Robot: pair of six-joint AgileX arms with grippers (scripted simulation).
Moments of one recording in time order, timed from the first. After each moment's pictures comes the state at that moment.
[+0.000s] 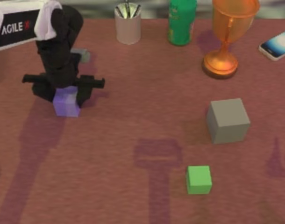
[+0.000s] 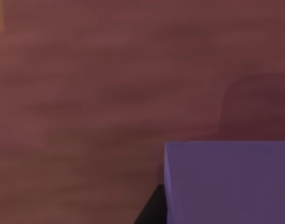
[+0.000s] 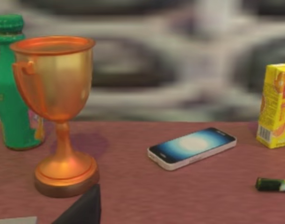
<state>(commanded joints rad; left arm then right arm) -0.25 2.38 1.80 -0.99 0.01 -0.11 0.00 0.00 0.00 0.00 0.00 0.00</state>
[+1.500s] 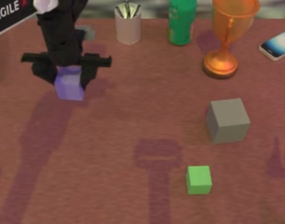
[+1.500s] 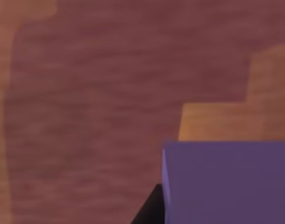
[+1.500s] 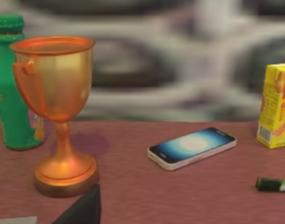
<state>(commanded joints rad) -0.30 2.28 1.95 -1.22 0.00 -0.18 0.00 0.00 0.00 0.00 0.00 0.00</state>
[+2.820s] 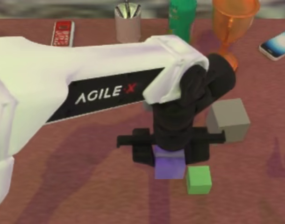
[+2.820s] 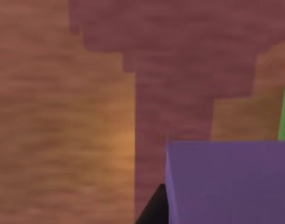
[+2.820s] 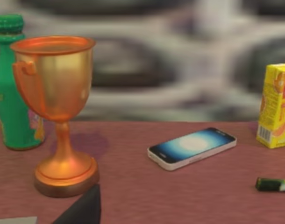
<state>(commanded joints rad) -0.92 2.07 1.62 -1.10 -0.01 -0.91 0.00 0.00 0.00 0.00 0.00 0.00</state>
